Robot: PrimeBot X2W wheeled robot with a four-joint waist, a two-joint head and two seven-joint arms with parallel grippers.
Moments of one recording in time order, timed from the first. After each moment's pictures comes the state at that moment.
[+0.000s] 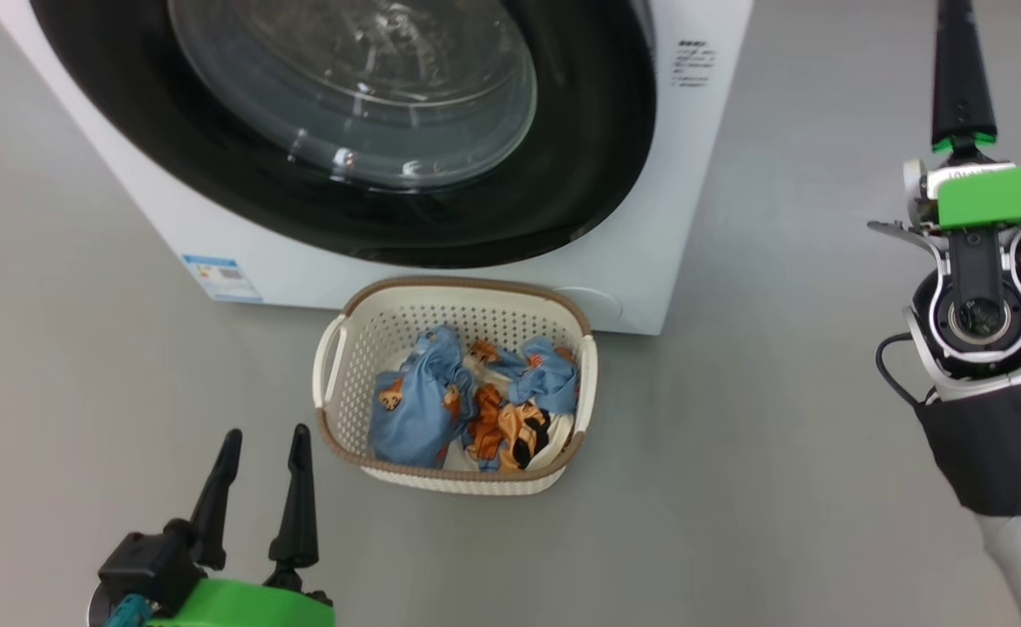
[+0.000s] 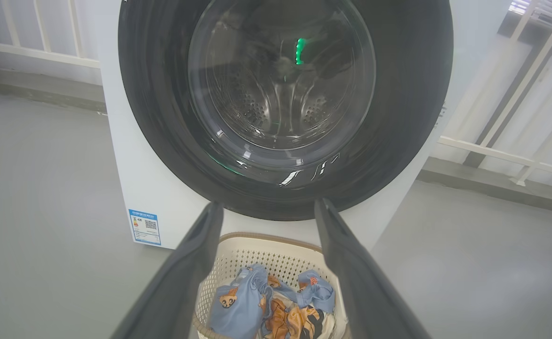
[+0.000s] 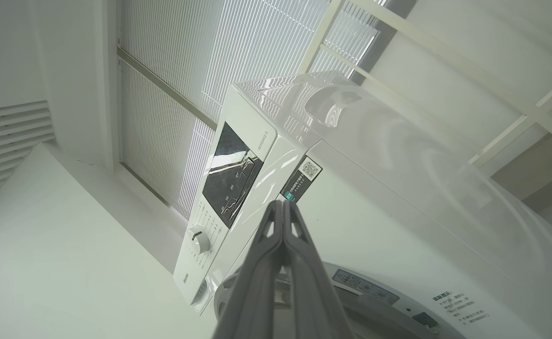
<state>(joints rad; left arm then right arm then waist) -0.11 0.04 -0.10 0.25 -0.34 -0.12 -0.25 -0.68 -0.21 0.17 0.23 1.29 0.12 -0.26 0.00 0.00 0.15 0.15</state>
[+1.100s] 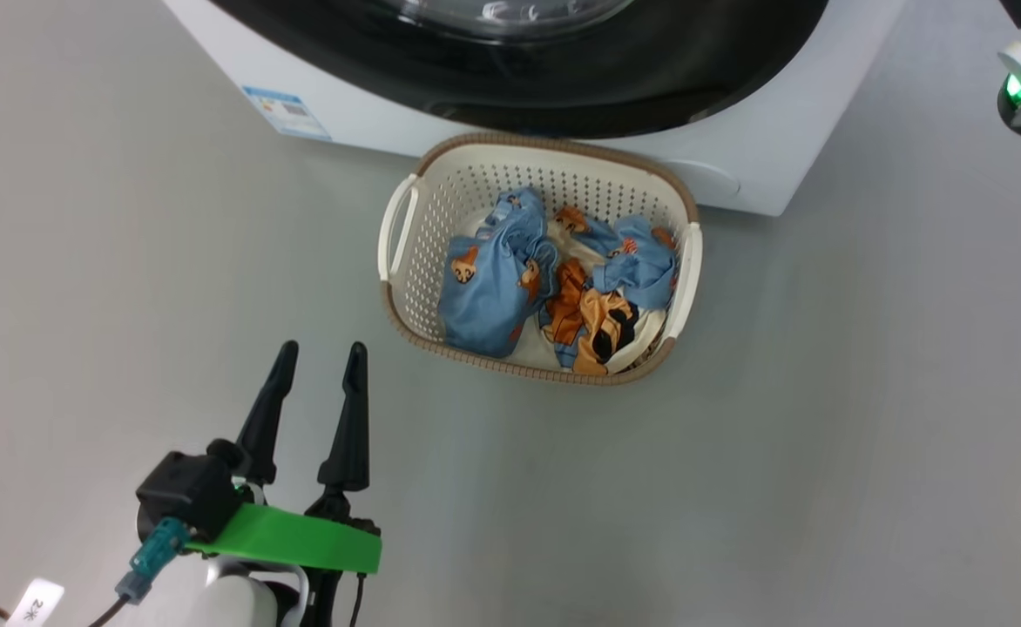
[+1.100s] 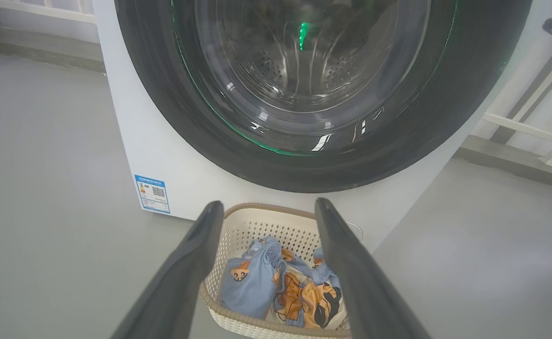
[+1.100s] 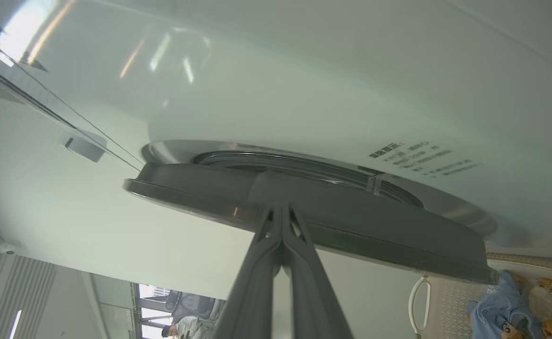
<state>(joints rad) -0.25 0.04 -0.22 0.24 -0.39 -0.11 -0.25 -1.04 -0.42 0.23 0.55 1.71 0.12 0.49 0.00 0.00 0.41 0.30</state>
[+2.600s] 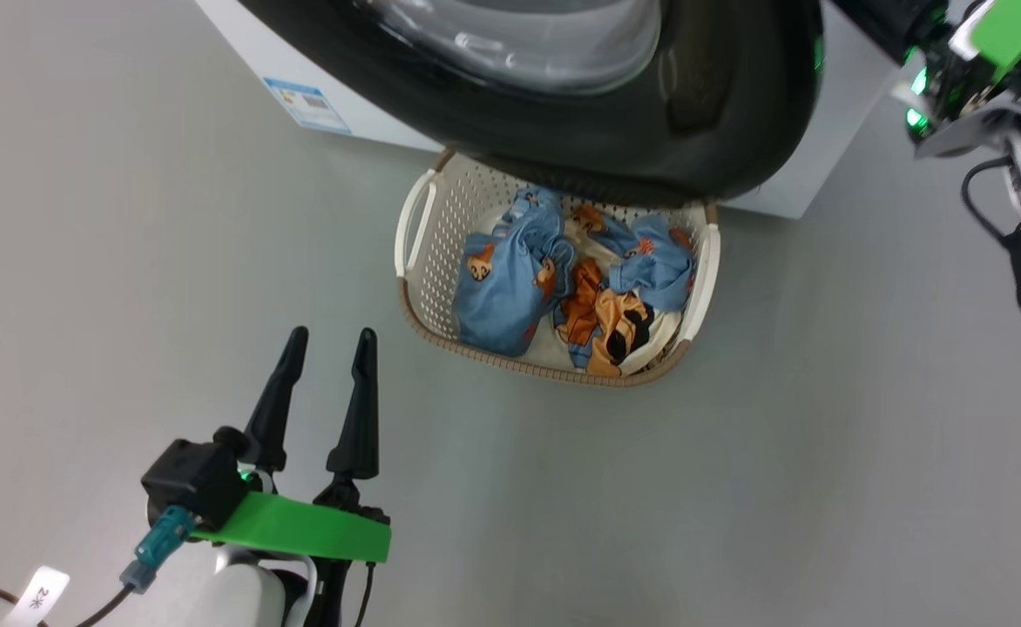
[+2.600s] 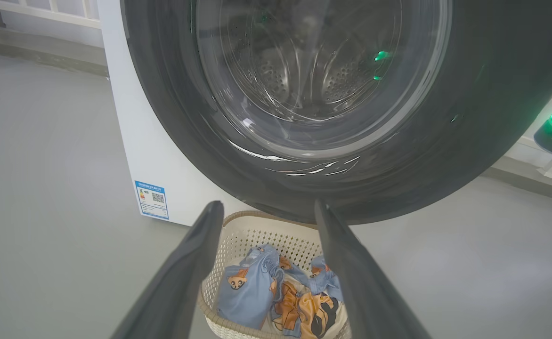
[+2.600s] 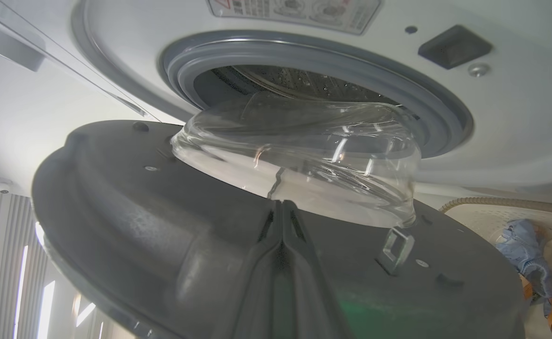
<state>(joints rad) -0.28 0.04 -0.24 0.23 -0.43 -0.10 -0.25 -1.06 -0.32 0.28 0.57 1.61 0.12 0.62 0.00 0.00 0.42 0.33</state>
